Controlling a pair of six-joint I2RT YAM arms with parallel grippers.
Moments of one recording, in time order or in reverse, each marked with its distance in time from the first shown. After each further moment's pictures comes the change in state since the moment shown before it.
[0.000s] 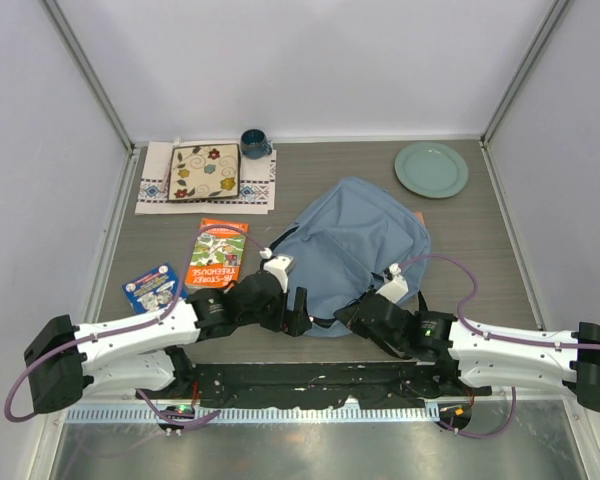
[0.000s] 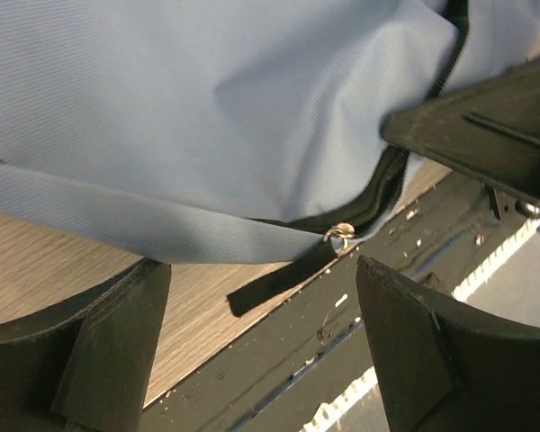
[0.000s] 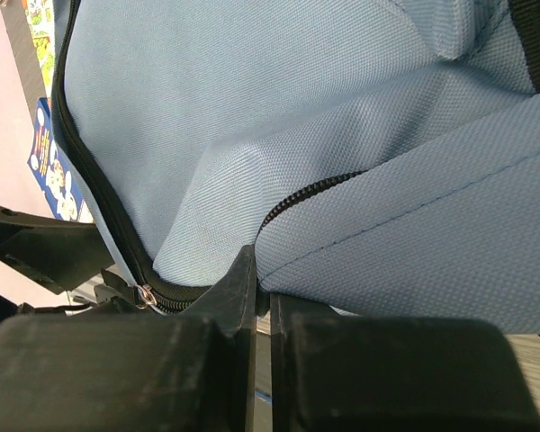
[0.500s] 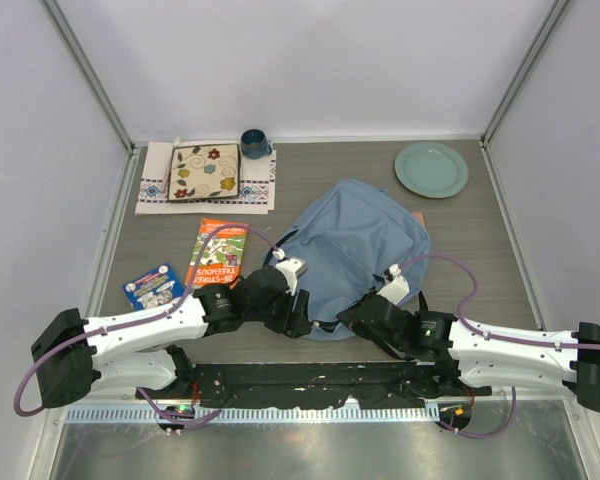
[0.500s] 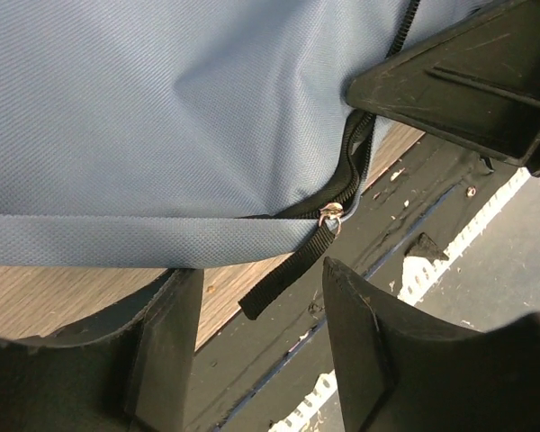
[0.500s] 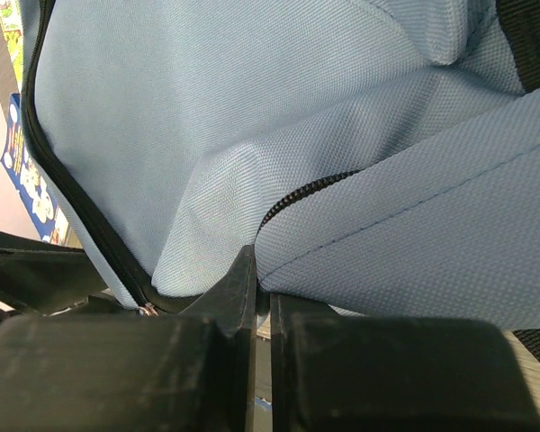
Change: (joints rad) left arm 0.010 0.074 0.045 -0.006 0.164 0.093; right arm 0.000 0.000 0.000 -0.037 -0.003 -0.012
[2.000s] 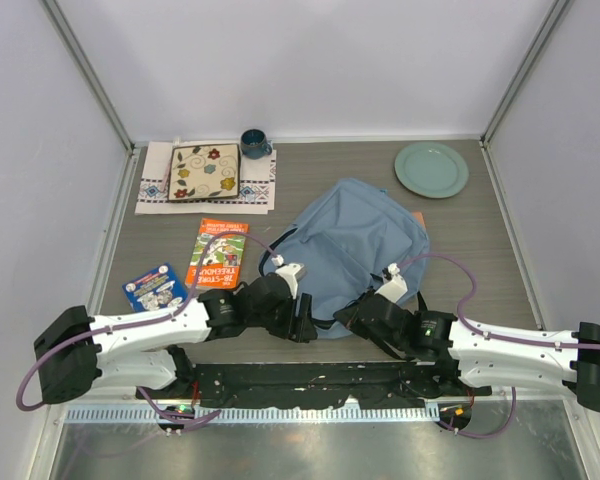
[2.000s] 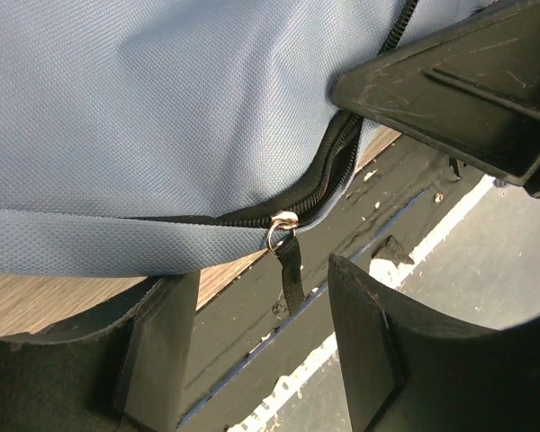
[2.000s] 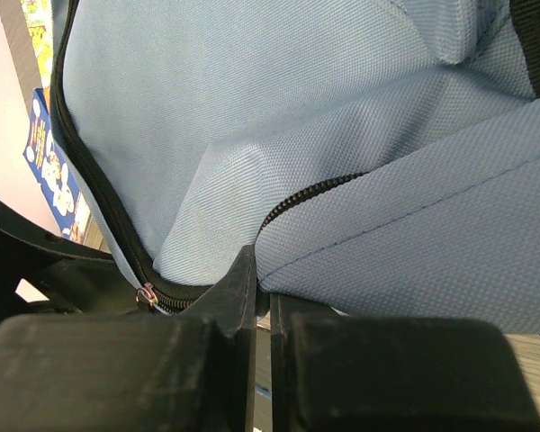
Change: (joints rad) left arm -0.033 0.031 -0.018 0.047 0.010 -0.137; right arm 0.000 0.001 0.002 0.031 -0.013 0.000
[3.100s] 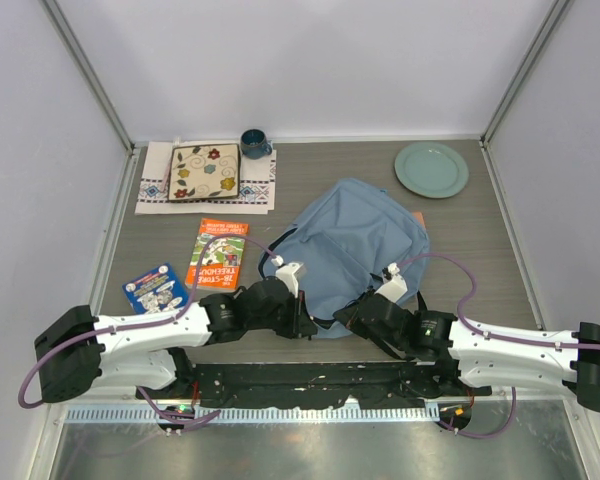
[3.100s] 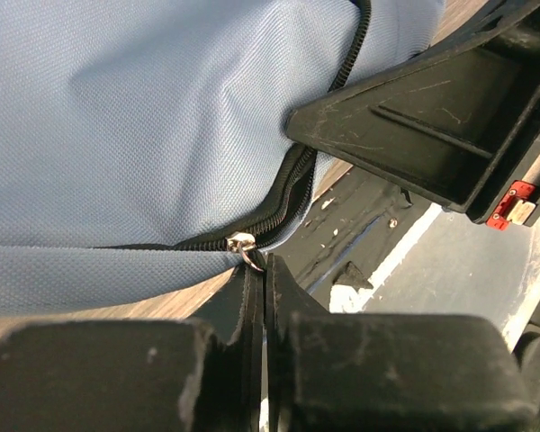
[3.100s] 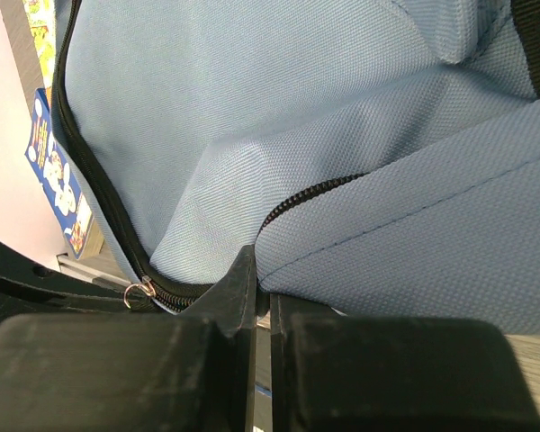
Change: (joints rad) left arm -0.015 -0.005 -0.071 0.190 -0.025 -0.100; right arm 0.000 0.000 0.005 0.000 -0.003 0.000
